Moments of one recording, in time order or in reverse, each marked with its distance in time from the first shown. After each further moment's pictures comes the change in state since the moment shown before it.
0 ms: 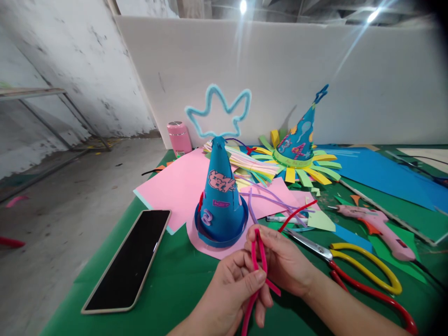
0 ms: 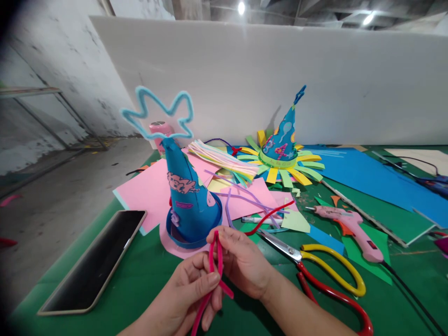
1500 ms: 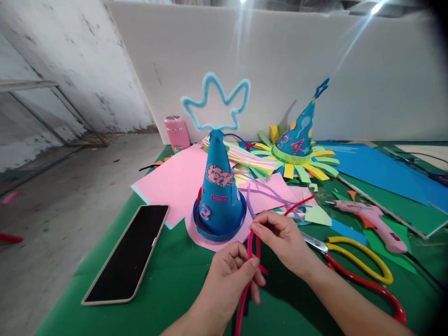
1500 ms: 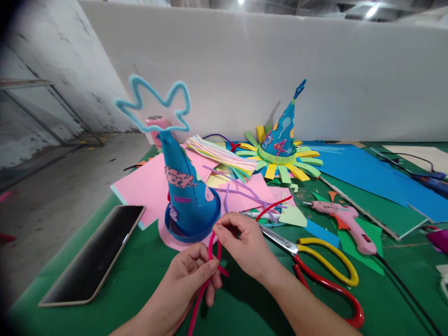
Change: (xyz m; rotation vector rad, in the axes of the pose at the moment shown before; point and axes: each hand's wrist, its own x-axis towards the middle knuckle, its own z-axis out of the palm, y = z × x) left_hand -0.005 0.008 0.007 0.403 0.256 -0.007; right_hand -0.001 -0.023 0.002 -1.027 0.205 -0.442
